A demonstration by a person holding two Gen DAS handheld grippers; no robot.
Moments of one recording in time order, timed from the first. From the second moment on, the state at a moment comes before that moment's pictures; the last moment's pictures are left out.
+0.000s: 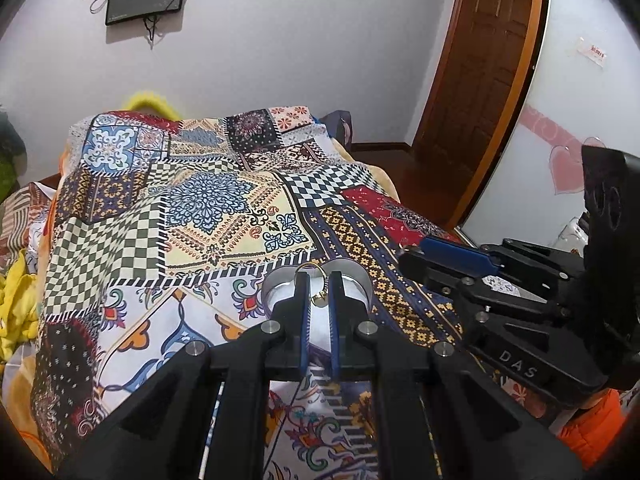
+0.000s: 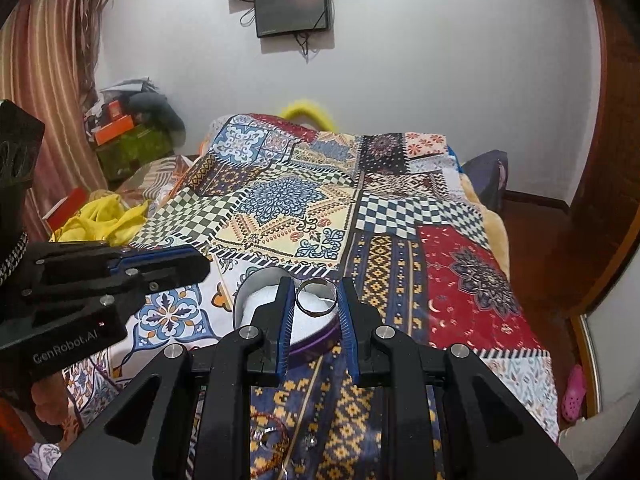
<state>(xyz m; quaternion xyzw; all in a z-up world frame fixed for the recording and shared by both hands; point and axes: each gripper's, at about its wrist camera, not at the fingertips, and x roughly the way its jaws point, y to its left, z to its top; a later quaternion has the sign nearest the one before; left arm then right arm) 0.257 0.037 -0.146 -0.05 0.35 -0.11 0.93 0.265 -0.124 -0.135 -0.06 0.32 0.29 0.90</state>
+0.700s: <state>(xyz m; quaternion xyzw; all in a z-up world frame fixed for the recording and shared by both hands) 0.294 0.036 -0.186 -0.07 0.41 -0.14 0.90 0.302 -0.104 -0.165 -0.11 0.38 0.34 0.85</state>
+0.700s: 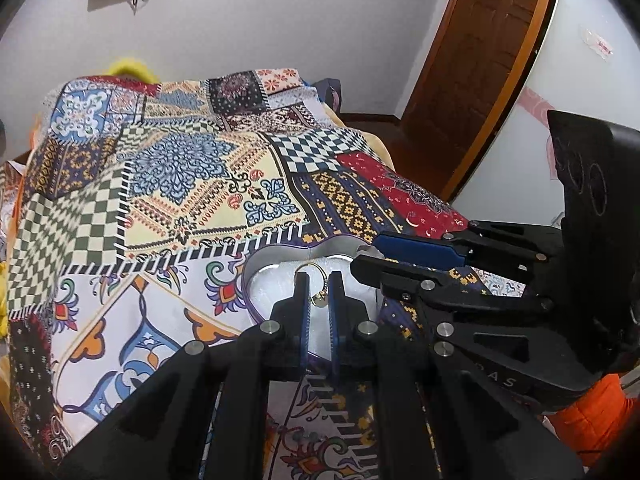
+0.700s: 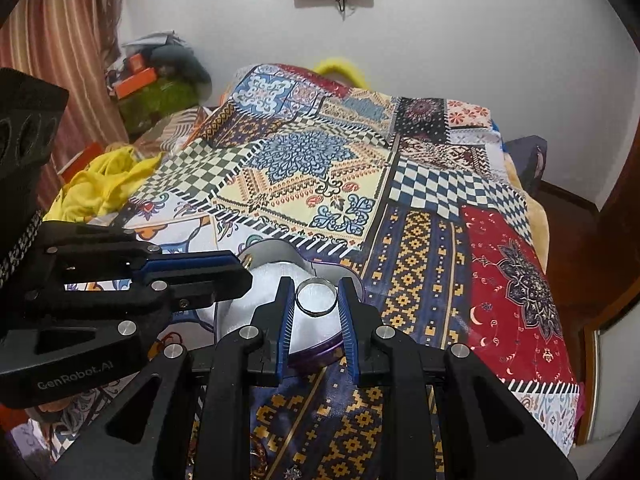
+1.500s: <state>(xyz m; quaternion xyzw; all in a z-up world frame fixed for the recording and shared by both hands) 0.261 0.050 -0.150 -0.03 0.38 -0.09 0.92 0.290 -0.128 -0.132 -0.08 0.38 0.31 0.87</state>
